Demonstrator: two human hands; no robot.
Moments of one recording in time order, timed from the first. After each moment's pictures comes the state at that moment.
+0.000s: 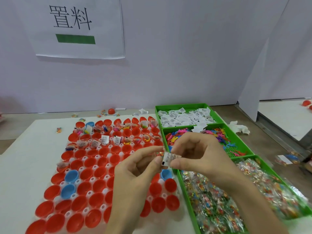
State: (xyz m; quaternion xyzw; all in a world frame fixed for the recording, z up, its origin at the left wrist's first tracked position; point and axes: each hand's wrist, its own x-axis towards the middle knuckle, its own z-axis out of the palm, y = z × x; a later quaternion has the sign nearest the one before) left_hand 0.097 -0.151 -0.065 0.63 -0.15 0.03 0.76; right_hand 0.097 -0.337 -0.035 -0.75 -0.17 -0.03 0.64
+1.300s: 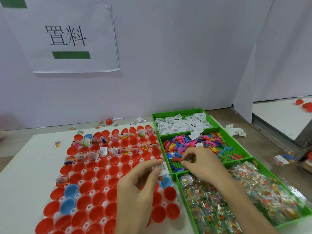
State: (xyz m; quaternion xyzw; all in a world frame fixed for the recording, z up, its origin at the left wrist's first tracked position) left_hand 0.100 -0.159 -0.076 0.71 -0.14 0.11 0.68; right_hand 0.135 -0.366 -0.086 -0.96 0.10 -0.03 0.26
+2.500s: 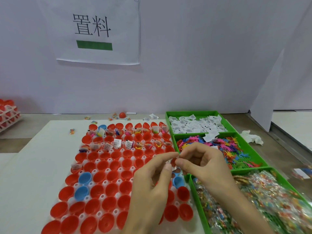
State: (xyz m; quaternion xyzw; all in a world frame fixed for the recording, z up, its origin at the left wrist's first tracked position) left_hand 0.103 -0.150 -0.072 0.72 -0.19 0.08 0.66; right_hand 0.106 -0.311 -0.055 -0.75 -0.08 -0.10 0.65
